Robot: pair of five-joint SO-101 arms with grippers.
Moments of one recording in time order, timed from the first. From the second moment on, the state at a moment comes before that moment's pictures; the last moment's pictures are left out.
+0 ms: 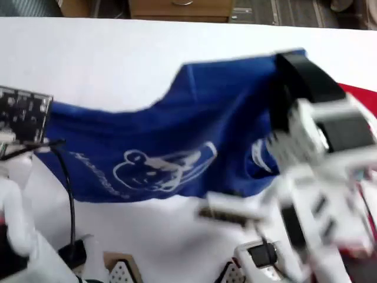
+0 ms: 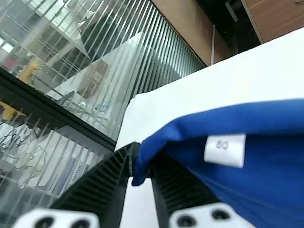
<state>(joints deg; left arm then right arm) -33.2 -54.1 4.9 78.2 -37.3 -17.8 -43.4 -19.8 69.2 84.8</state>
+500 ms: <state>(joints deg) -20.7 -35.3 9.1 56.7 -37.3 -15.4 -26.2 -11.7 48.5 84.8</state>
